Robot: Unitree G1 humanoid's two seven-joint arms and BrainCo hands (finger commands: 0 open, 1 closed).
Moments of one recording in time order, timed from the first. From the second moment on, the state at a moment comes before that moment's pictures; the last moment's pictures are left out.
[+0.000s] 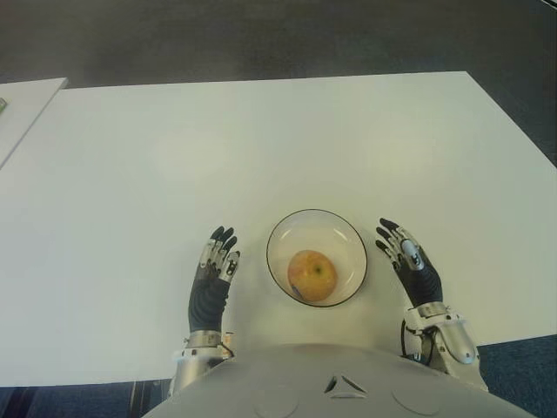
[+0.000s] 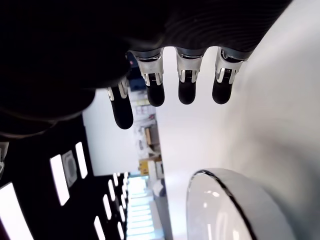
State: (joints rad) left arm 0.89 0.02 -0.31 -0.46 -0.11 -0.21 0.11; right arm 0.59 -0.10 -0.08 -0.28 0.23 -0.06 0.26
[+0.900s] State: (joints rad) left arm 0.69 -0.05 -0.24 -0.07 -0.02 -0.42 0.12; right arm 0.56 -0.03 -0.06 -0.09 0.26 -0.31 0.30
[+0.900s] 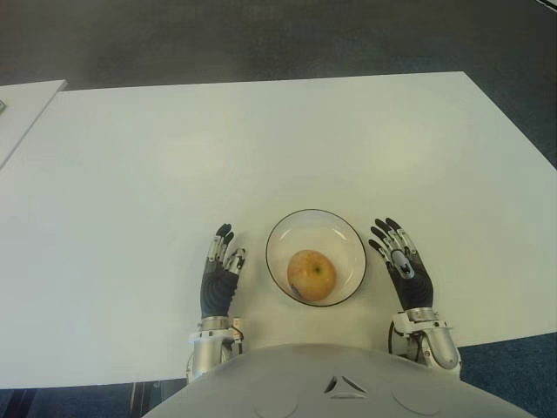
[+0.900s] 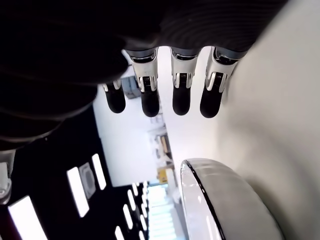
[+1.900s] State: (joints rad) left arm 0.56 -0.07 -0.16 0.09 -0.02 -0.51 0.07; right arm 0.51 0.00 -0.04 -0.02 0.23 -0.34 0.26
